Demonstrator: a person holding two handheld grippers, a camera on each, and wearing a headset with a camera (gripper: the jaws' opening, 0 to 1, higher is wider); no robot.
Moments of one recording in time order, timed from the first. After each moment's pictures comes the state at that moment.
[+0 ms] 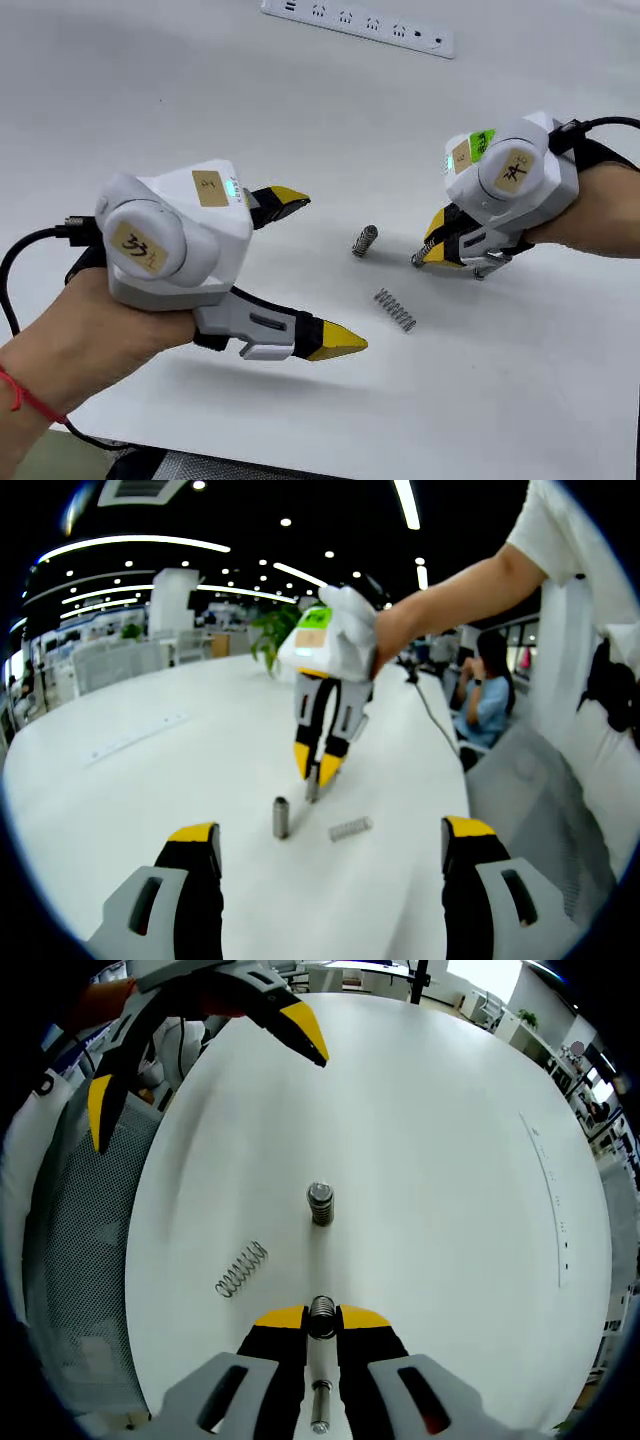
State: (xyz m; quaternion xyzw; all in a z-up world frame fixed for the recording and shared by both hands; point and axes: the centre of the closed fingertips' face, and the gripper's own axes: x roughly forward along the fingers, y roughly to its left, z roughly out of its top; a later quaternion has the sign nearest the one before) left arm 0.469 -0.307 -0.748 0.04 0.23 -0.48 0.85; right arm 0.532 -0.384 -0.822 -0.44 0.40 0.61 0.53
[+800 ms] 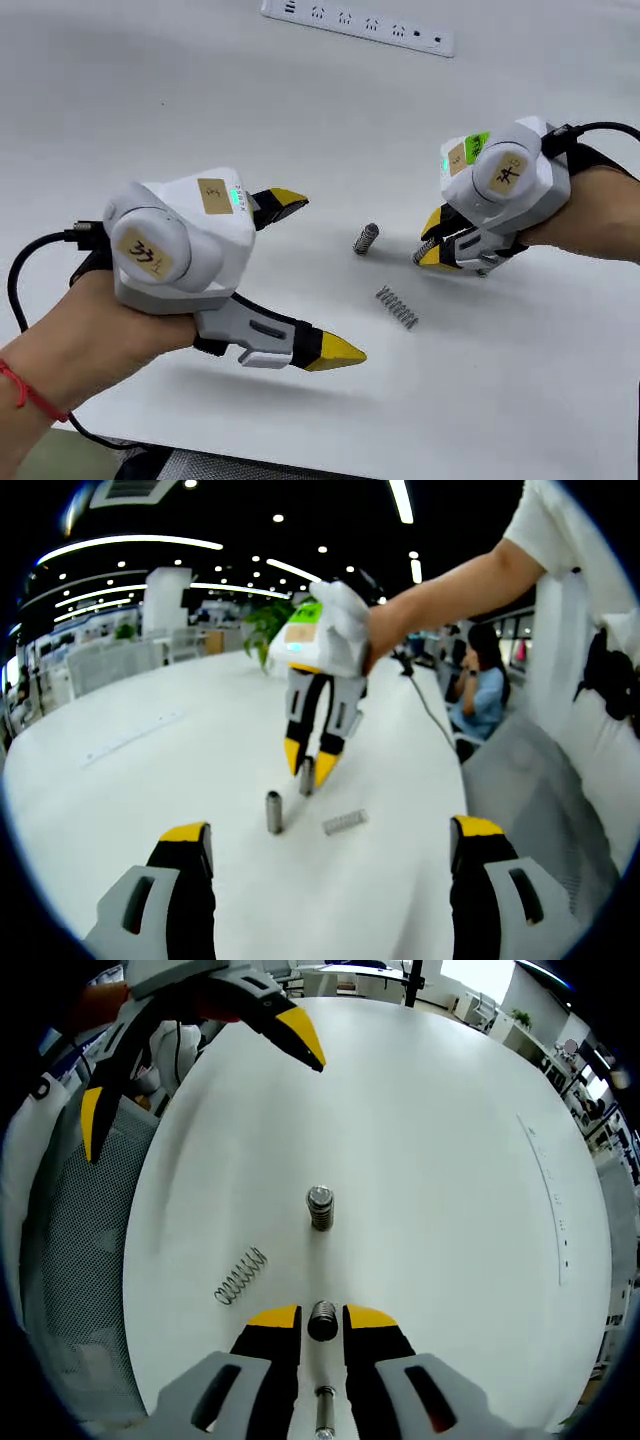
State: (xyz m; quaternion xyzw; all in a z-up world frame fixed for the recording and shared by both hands) left arm 0.462 -0.310 -0.750 0.05 0.24 -0.49 0.84; right arm 0.536 -0.384 -0.827 -0.43 0.39 0.60 0.54
